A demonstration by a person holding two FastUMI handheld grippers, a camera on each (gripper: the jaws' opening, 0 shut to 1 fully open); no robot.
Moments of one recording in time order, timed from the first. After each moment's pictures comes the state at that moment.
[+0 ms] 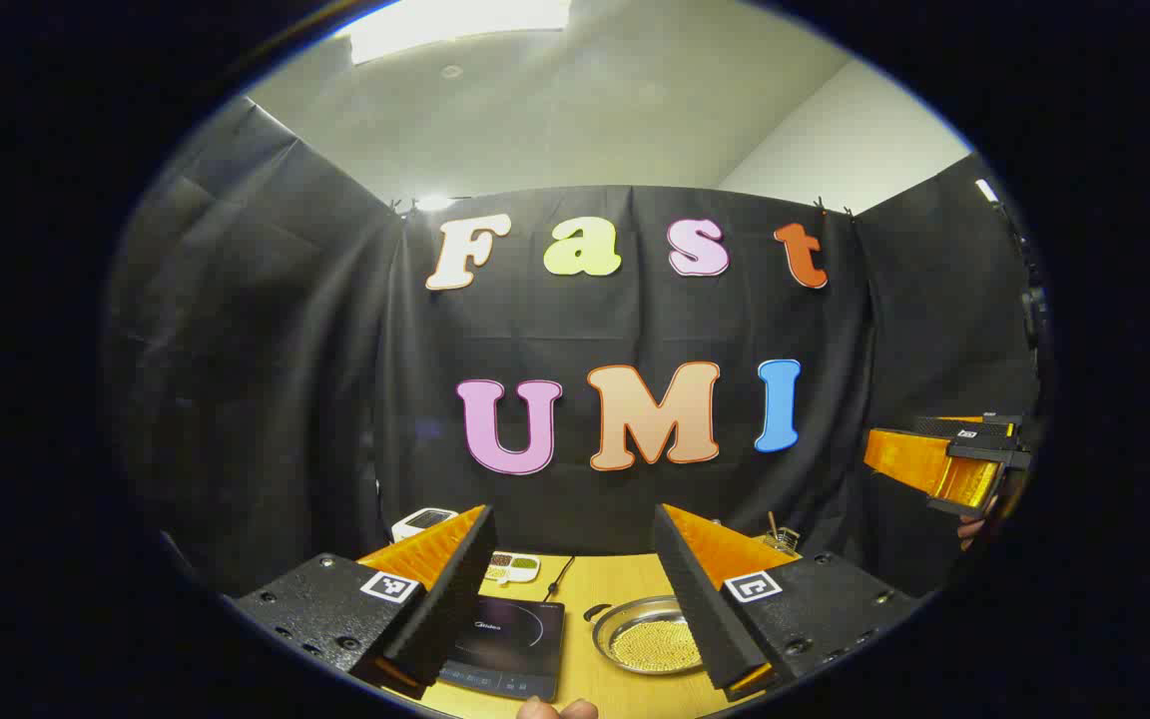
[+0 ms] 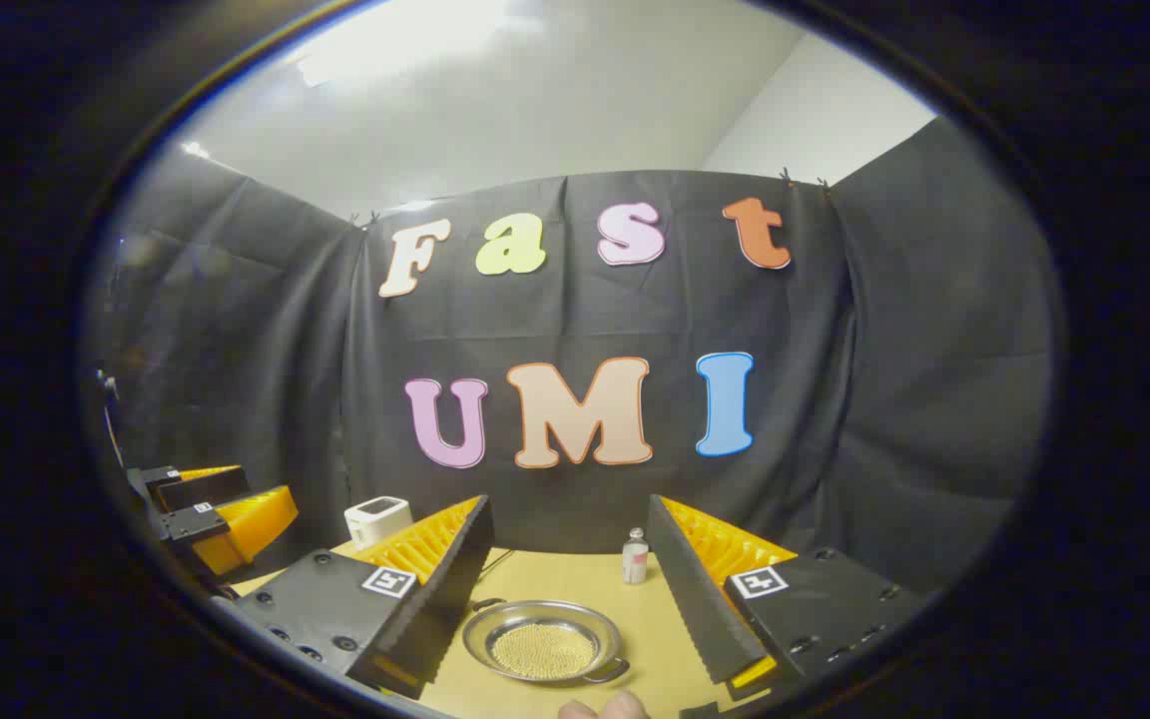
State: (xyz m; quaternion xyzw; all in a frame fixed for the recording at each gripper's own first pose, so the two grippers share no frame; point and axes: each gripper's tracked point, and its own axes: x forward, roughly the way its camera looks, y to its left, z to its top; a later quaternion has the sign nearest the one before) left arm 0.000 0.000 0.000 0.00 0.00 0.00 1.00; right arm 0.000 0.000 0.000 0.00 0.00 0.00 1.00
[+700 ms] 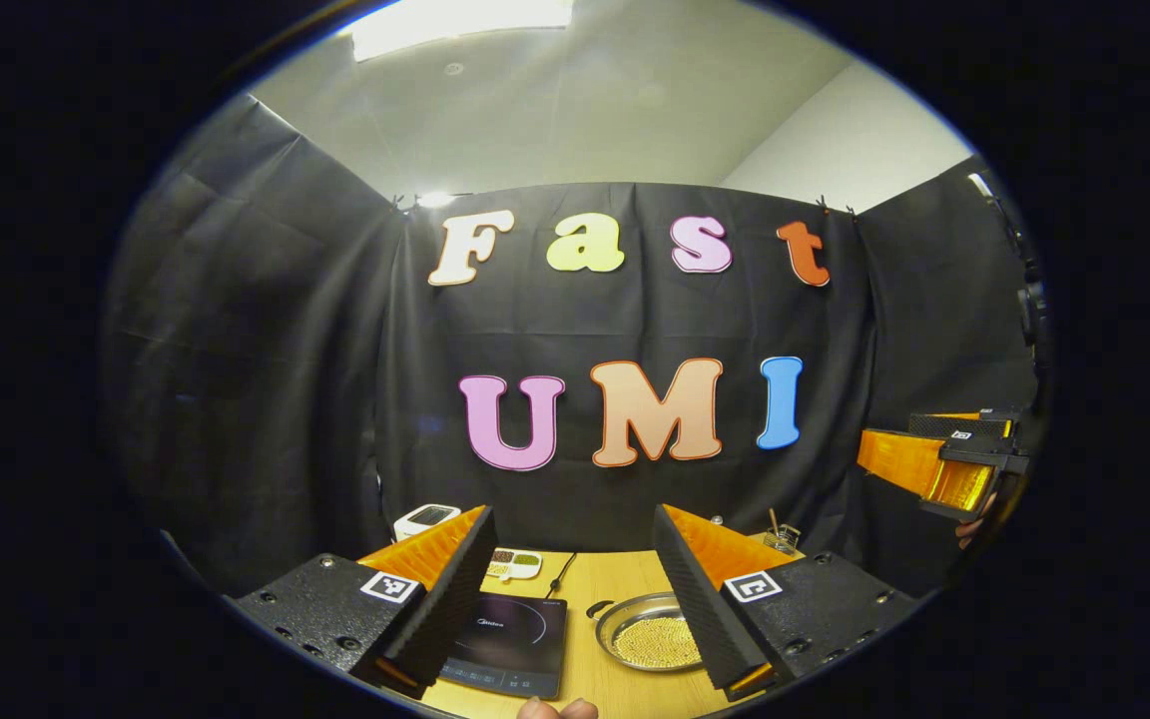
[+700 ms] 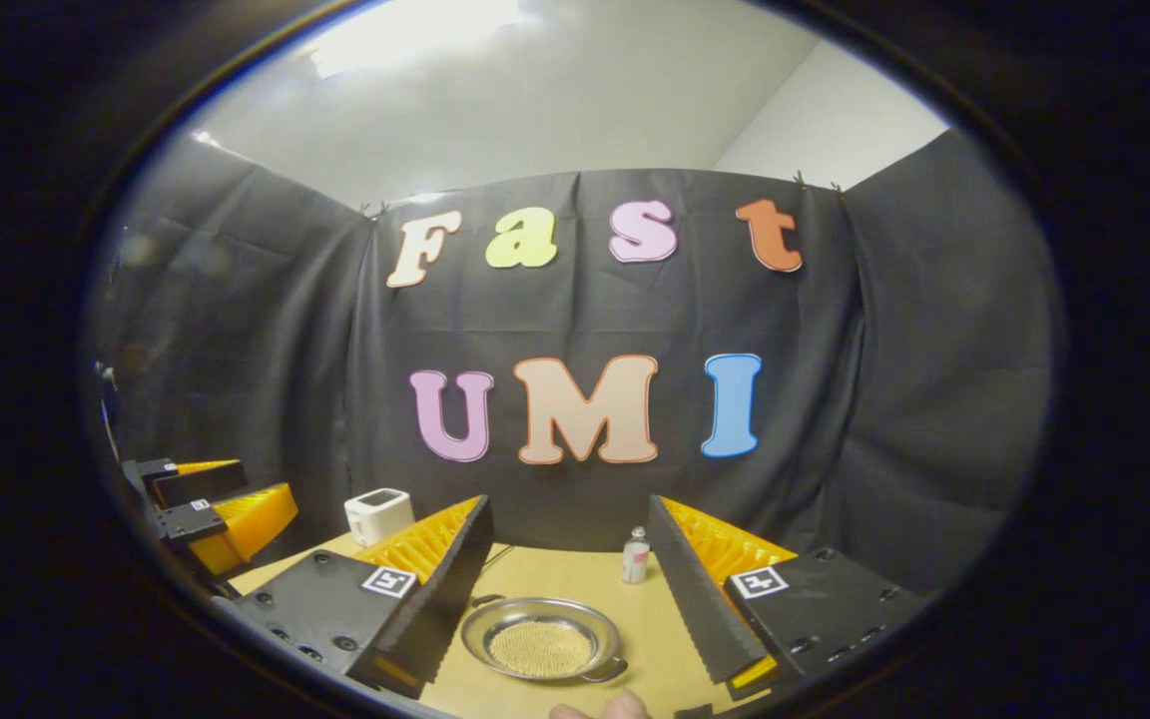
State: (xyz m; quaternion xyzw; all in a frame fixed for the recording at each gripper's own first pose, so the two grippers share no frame) left arm -0.003 0.010 -0.003 -0.01 0.00 0.00 1.00; right arm 0.002 0.014 -0.003 -0.02 0.01 0.00 1.00
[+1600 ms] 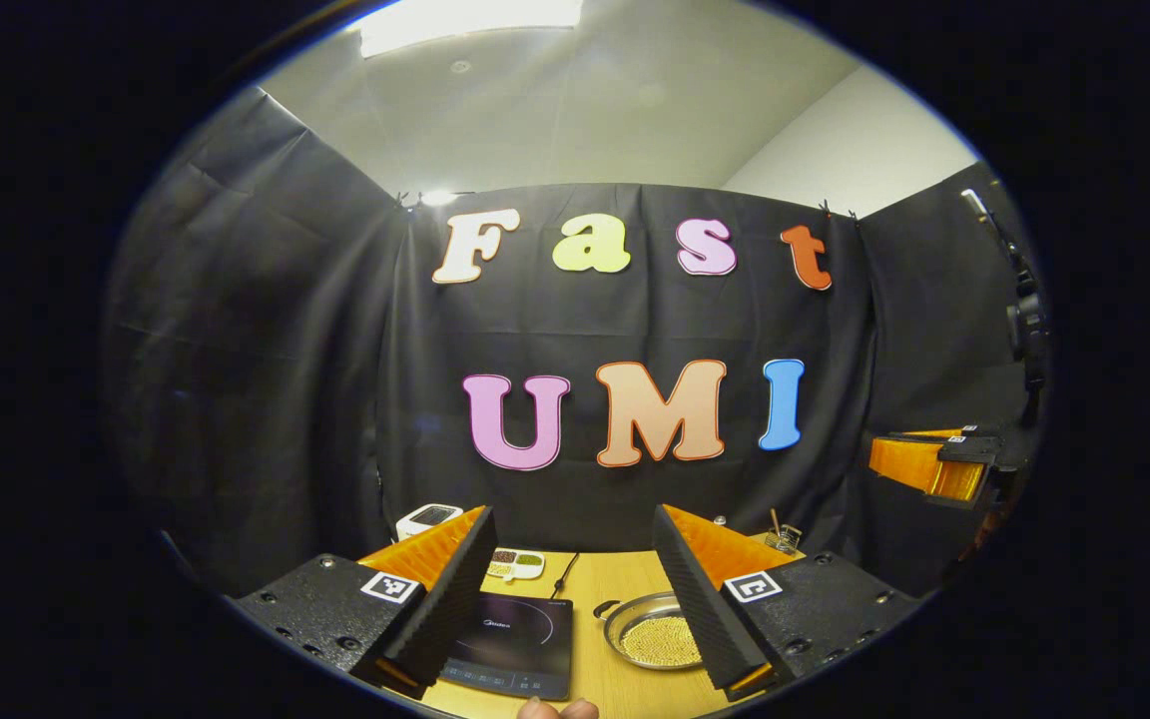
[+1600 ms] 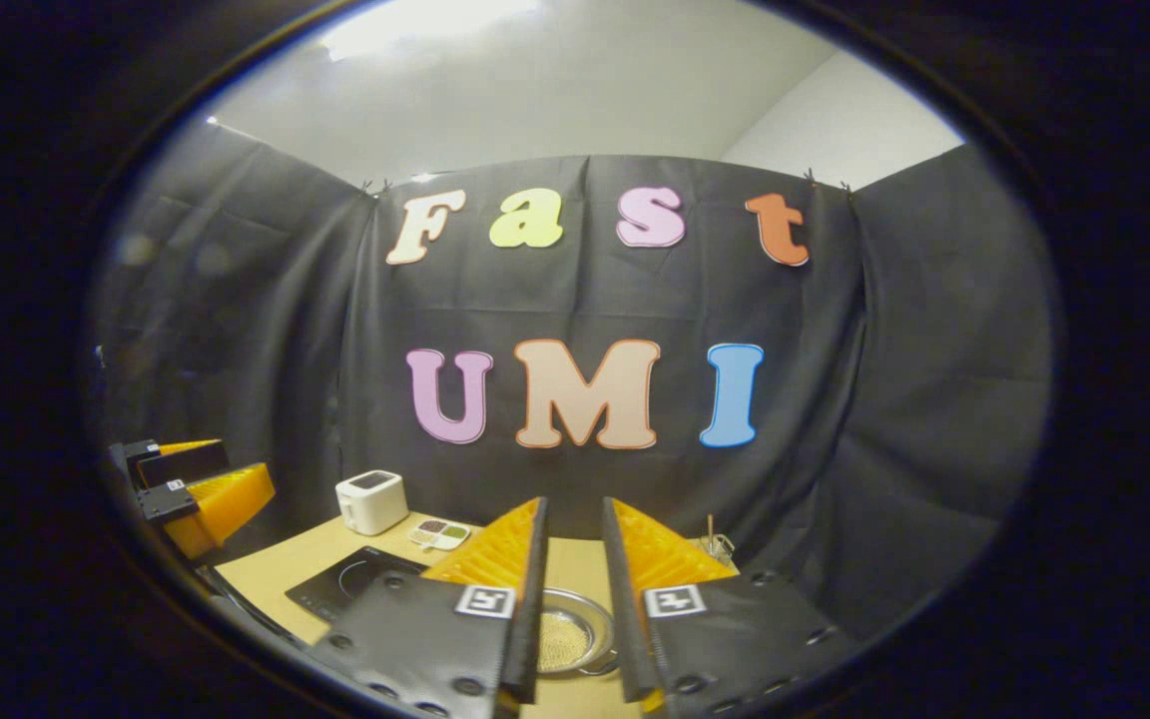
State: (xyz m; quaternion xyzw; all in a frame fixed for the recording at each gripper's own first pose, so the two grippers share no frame) left arm -0.003 0.018 -0.003 -0.01 0.00 0.00 1.00; right arm 0.012 0.029 -0.022 -0.03 0.04 -0.01 1.00
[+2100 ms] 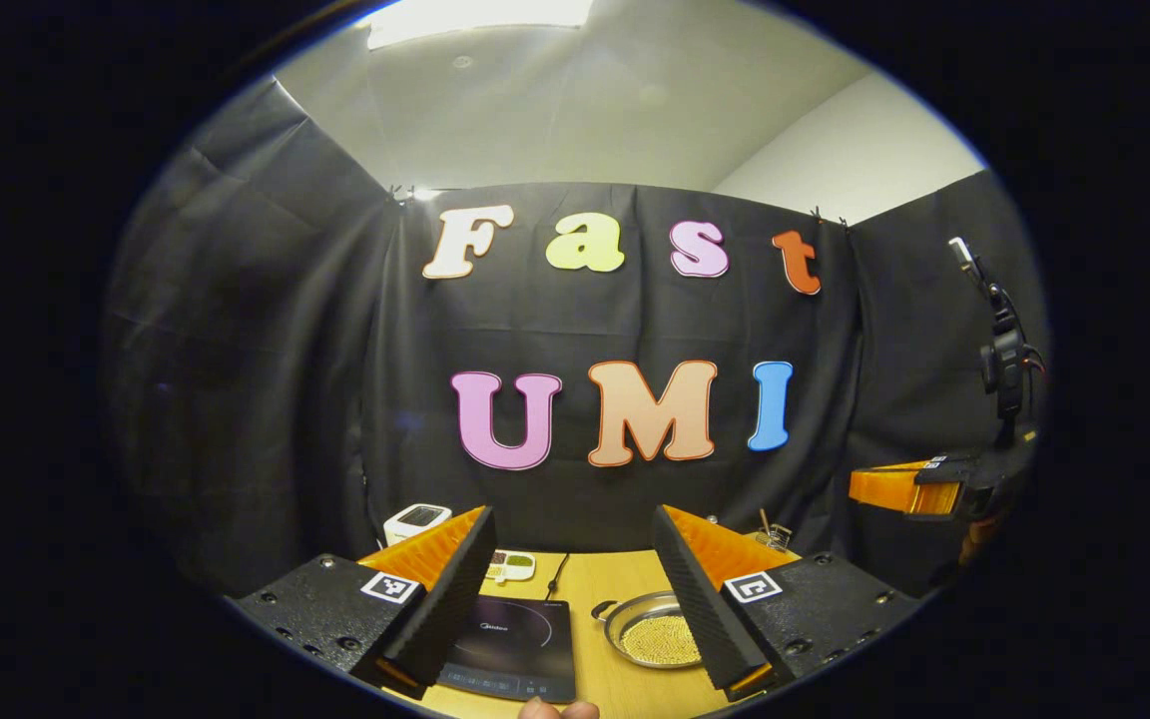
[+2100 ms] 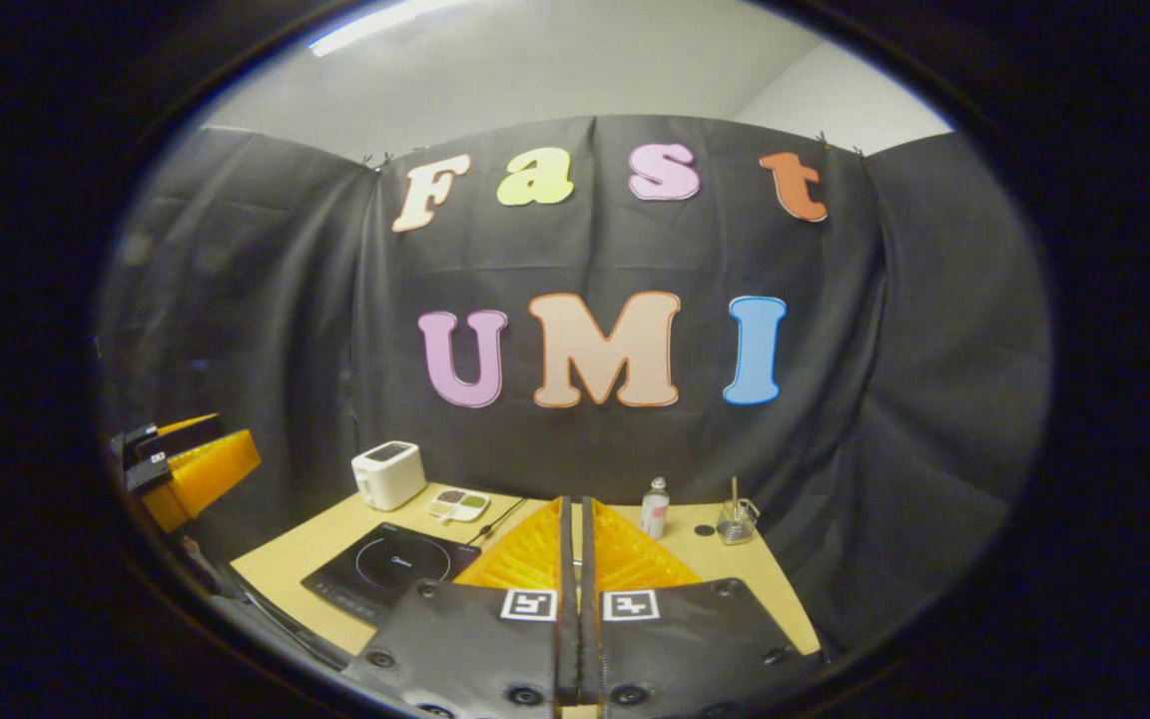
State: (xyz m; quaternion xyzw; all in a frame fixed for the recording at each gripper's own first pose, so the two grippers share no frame) left arm 0.005 0.042 -0.014 -0.02 0.01 -0.03 1.00; right arm 0.026 0.043 -0.072 -0.02 0.11 0.02 0.99
